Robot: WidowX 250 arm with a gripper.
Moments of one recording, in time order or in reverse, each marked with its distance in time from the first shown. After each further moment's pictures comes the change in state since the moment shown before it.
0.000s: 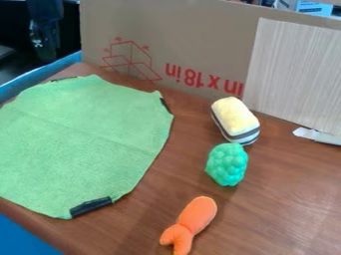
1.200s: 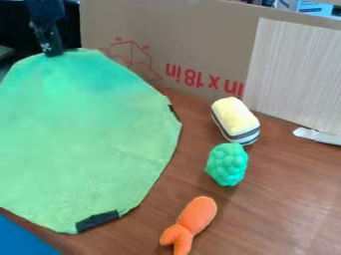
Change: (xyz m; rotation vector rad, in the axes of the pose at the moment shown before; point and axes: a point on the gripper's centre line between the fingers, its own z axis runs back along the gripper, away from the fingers) arm 0.014 -0.030 0.017 0.103 -0.084 0.149
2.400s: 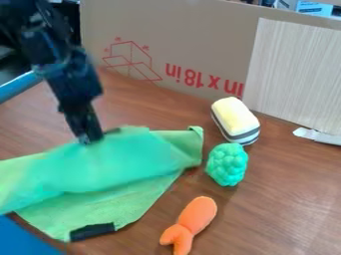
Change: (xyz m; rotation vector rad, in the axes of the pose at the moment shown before) arm 0.038 -0.192 0.002 -0.117 -0.109 0.070
